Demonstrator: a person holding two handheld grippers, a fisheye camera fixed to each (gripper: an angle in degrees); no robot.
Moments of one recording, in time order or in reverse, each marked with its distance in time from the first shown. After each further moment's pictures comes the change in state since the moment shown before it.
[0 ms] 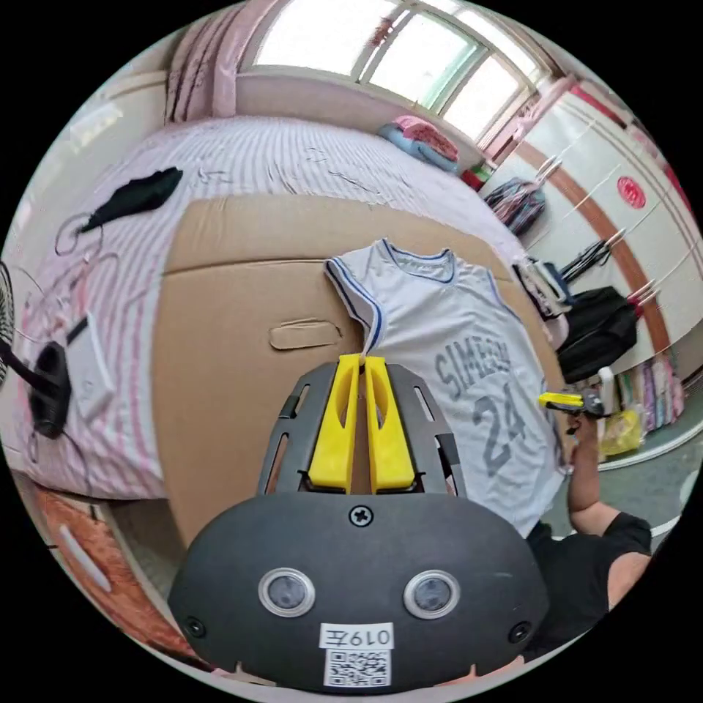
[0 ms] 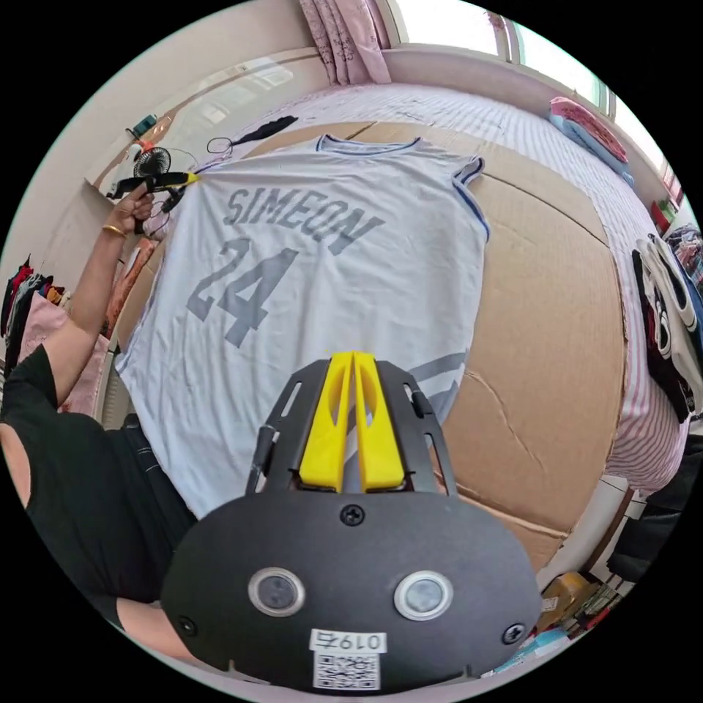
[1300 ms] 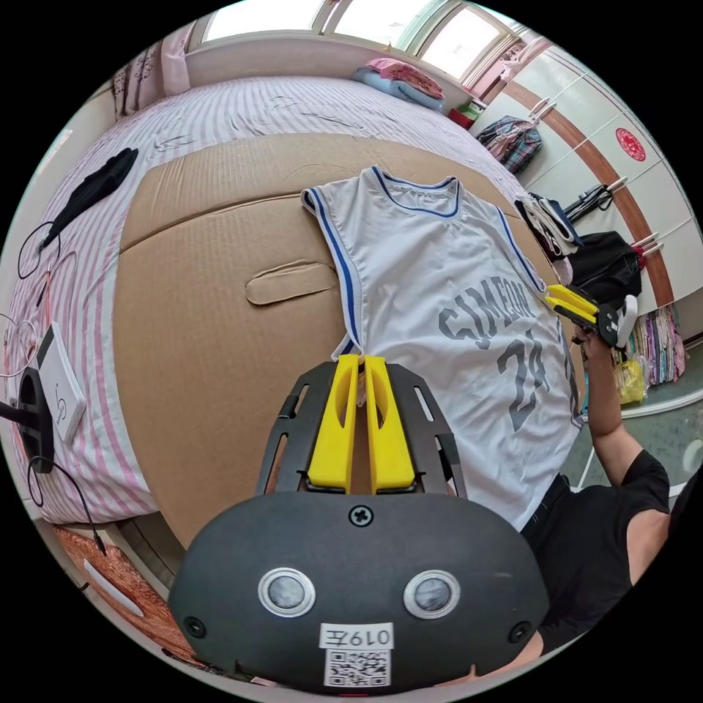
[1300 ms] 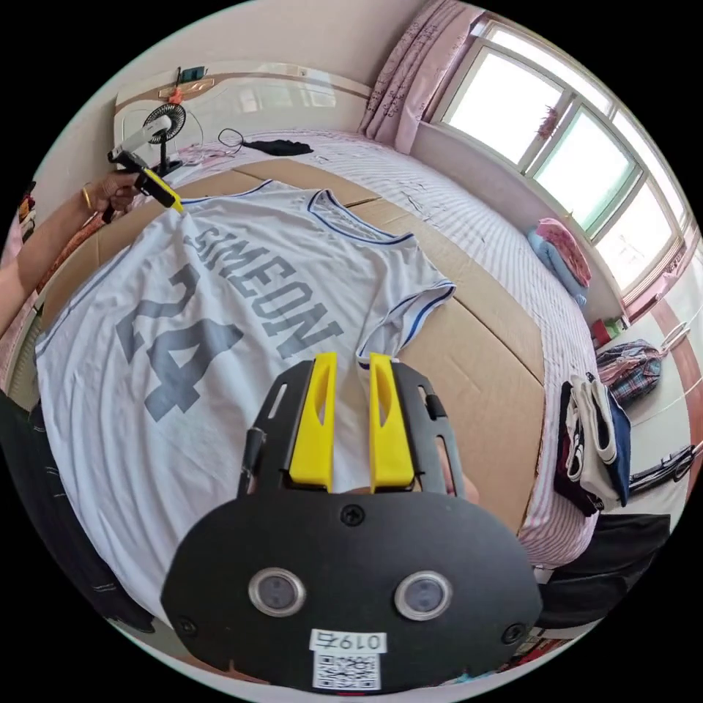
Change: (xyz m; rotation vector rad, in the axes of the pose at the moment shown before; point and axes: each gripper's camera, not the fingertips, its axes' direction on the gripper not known) left arm 0.014 0.064 0.153 -0.196 0.039 0.102; right arm -0.107 -0.049 -0.028 0.198 0.368 -0.270
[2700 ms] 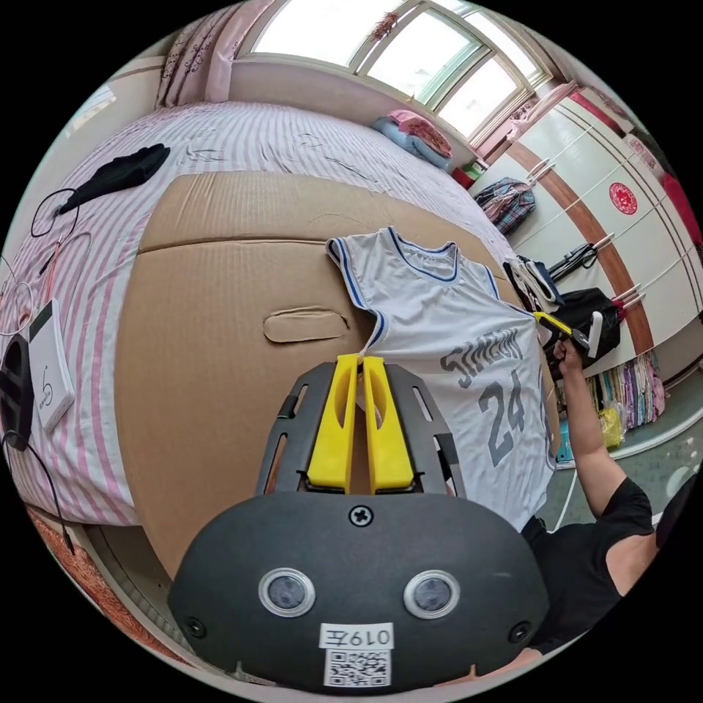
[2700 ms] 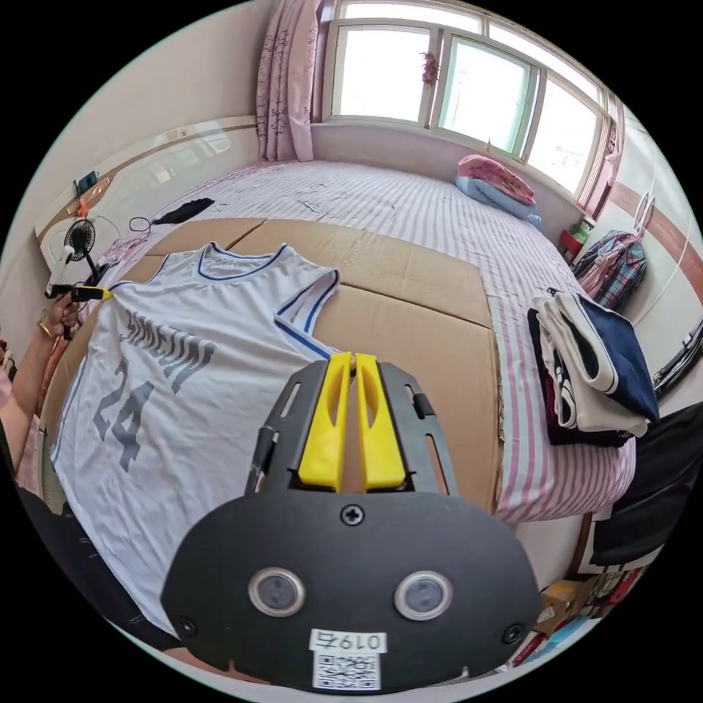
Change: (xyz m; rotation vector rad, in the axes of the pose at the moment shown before) left arm -0.067 -0.052 -0.122 0.195 0.083 -0.106; right arm 0.191 0.050 -0.028 -0.009 0.007 0.375
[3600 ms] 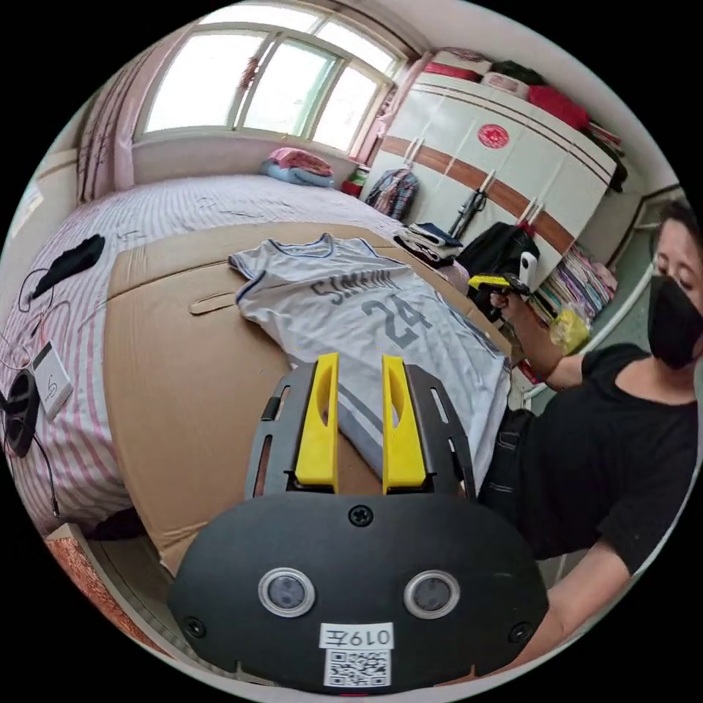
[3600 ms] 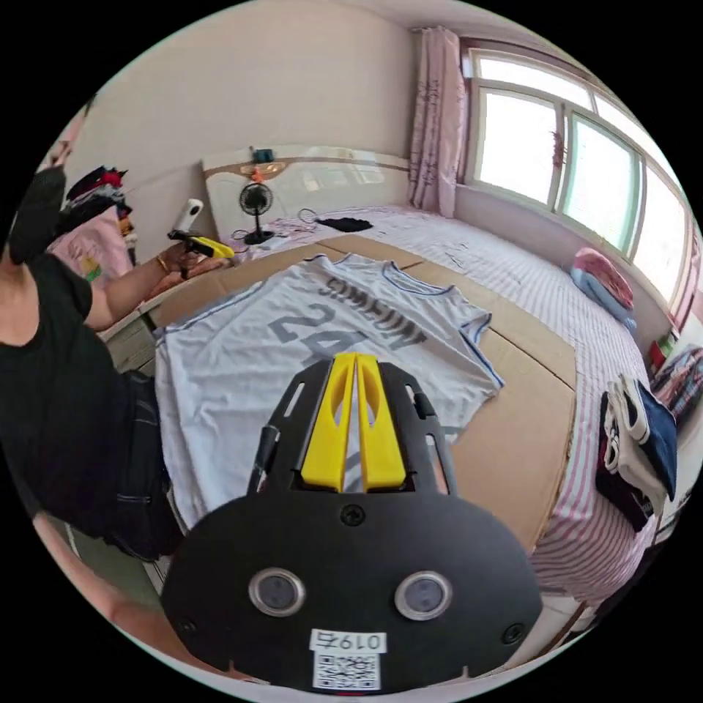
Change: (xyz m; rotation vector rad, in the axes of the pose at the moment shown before) left arm 0.160 0.094 -0.240 0.149 0.147 0.403; right arm -0.046 0.100 -0.162 0.235 -0.376 -0.463
